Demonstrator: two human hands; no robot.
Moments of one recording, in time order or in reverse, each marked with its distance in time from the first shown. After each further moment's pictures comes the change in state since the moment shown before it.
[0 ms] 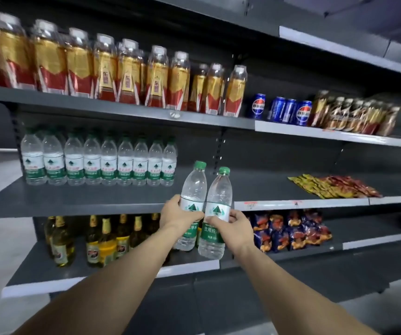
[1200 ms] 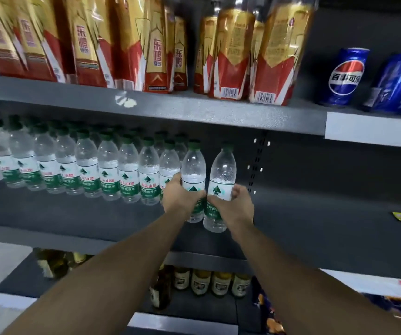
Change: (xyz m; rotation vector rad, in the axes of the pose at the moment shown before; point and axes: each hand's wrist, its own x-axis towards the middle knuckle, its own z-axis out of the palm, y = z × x) left_hand 0.322 -0.006 0.127 0.117 0.475 -0.098; right_hand 0.384 0.008 0.089 -0.036 -0.164 -0.115
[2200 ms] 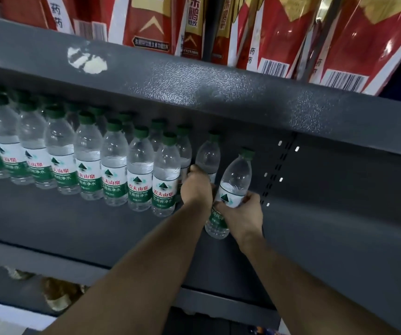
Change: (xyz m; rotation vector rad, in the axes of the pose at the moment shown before) left_hand 0.101 -0.006 0.093 0.447 -0.090 0.047; right_hand 0.087 0.039 0.037 -0.025 -0.029 -0.005
